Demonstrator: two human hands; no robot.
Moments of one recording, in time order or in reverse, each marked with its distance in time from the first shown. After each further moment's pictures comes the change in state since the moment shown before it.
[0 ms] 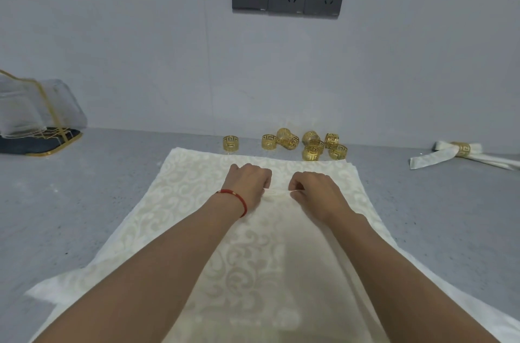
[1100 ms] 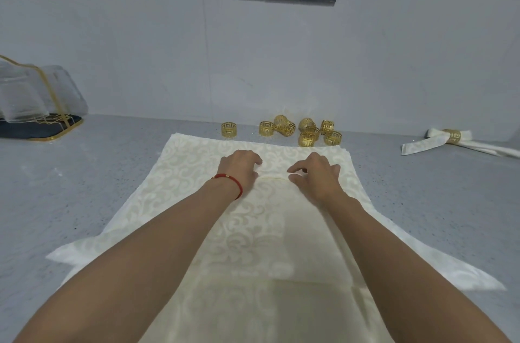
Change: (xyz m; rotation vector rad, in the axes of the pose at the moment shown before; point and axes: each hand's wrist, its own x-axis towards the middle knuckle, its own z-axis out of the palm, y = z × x) left_hand -0.006 -0.009 0.009 -0.219 -0.047 -0.189; right_hand 0.001 0.016 0.014 0.102 0.065 0.179
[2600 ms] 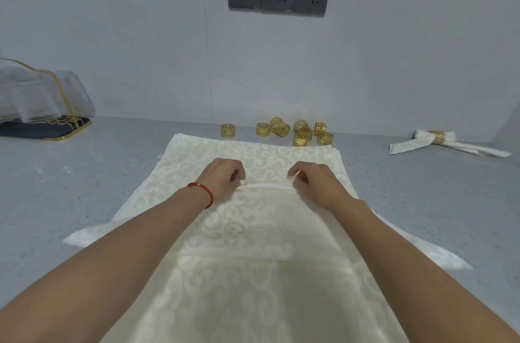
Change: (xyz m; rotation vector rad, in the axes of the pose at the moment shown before) left_hand -0.050 -0.024 -0.018 -0.118 0.033 0.120; right_hand -0.044 0.000 -0.037 0.093 -0.101 -0.136
